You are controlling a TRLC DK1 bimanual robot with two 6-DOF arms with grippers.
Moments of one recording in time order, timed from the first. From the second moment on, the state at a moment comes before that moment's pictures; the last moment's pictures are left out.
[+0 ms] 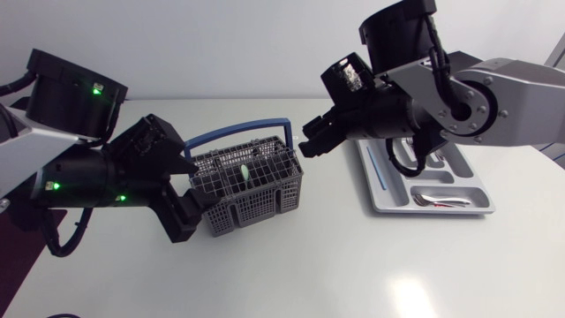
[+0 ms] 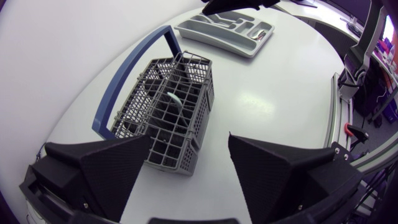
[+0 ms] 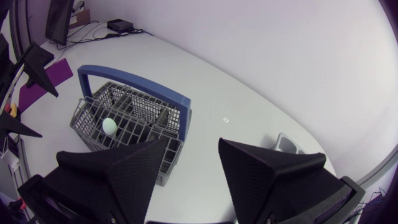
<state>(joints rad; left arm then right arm) -0.51 1.12 0.85 -0.53 0.13 0.40 0.59 1.46 1.11 -0.26 0.06 -0.19</state>
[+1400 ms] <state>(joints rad) -0.40 1.10 0.73 -0.38 0.21 0.44 0.66 1.79 1.17 -0.11 -0.12 -0.15</state>
